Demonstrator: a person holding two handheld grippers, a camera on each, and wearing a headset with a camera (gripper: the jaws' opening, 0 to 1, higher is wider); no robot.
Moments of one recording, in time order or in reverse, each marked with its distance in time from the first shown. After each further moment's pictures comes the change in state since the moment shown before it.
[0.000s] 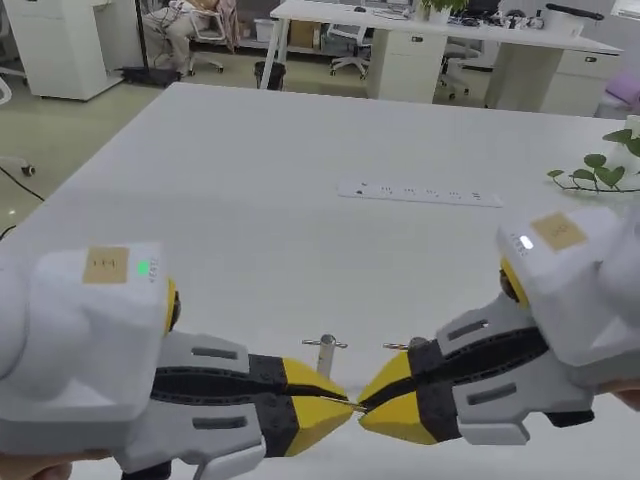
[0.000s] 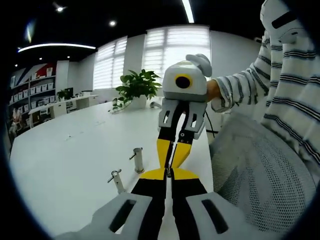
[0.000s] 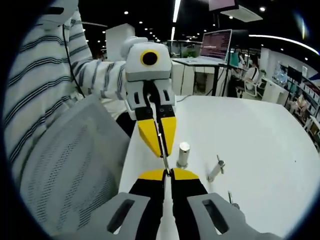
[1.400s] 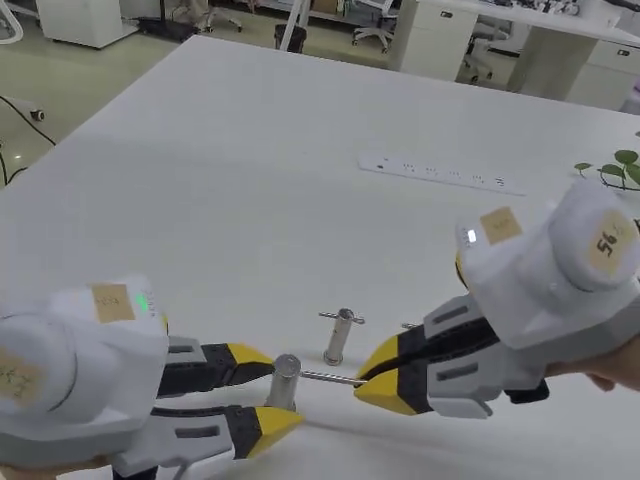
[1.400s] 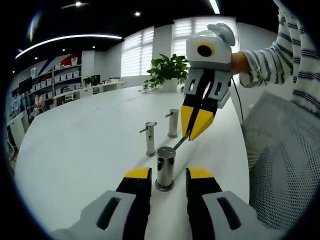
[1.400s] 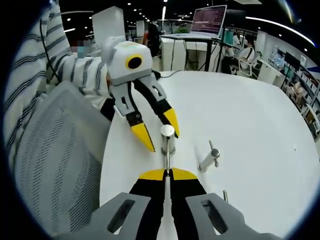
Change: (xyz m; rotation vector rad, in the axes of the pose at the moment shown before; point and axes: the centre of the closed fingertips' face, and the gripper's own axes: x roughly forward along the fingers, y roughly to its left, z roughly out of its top) left arm -0.010 0.053 -0.081 -0.072 0.084 0.260; right arm 0.029 -0.030 -0.028 0.060 0.203 -0.056
